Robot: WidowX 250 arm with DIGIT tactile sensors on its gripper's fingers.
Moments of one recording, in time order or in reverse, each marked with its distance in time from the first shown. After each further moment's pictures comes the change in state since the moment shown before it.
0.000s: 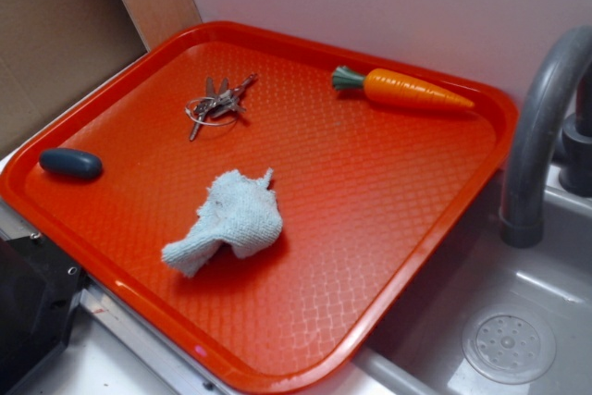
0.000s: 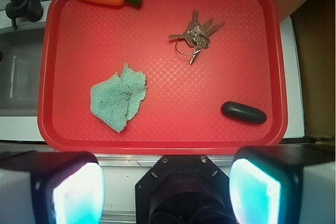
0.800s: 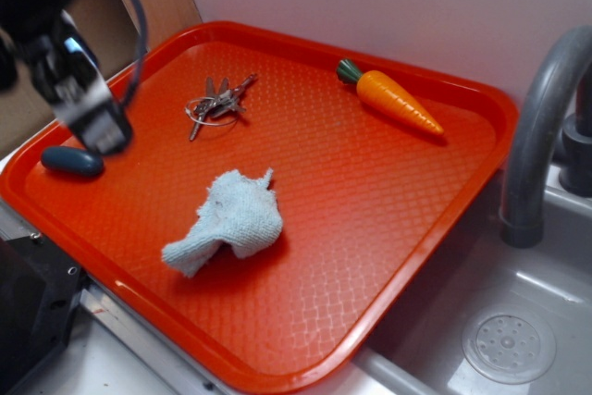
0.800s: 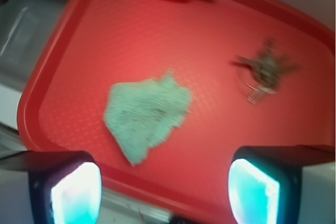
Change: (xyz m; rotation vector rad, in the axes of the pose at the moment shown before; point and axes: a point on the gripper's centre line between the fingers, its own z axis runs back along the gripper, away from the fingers) arm 0.007 -0.077 -0.100 0.017 -0.072 -0.486
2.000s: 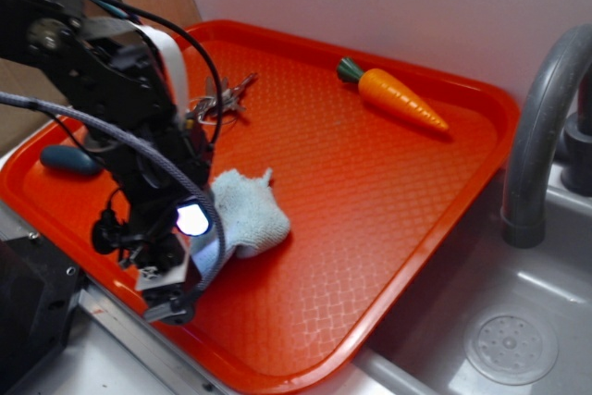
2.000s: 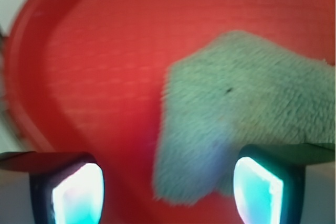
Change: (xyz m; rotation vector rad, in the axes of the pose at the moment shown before) arm -0.013 -0.040 -0.093 -0.218 0.078 -0.359
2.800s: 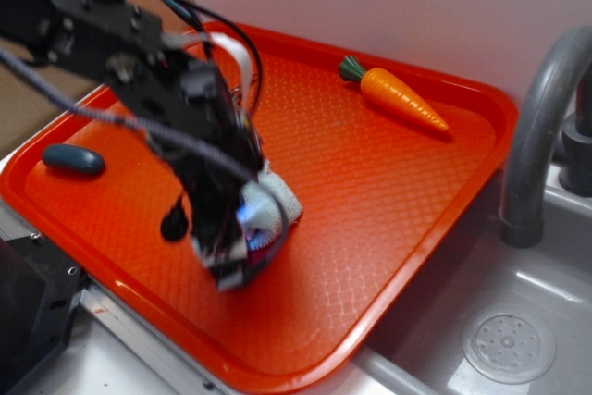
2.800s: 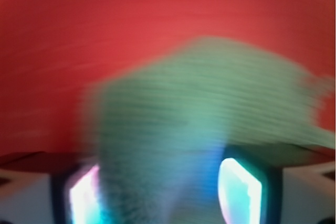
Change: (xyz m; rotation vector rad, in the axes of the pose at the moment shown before) arm 0.017 0.053 -0.016 0.219 0.043 0.207
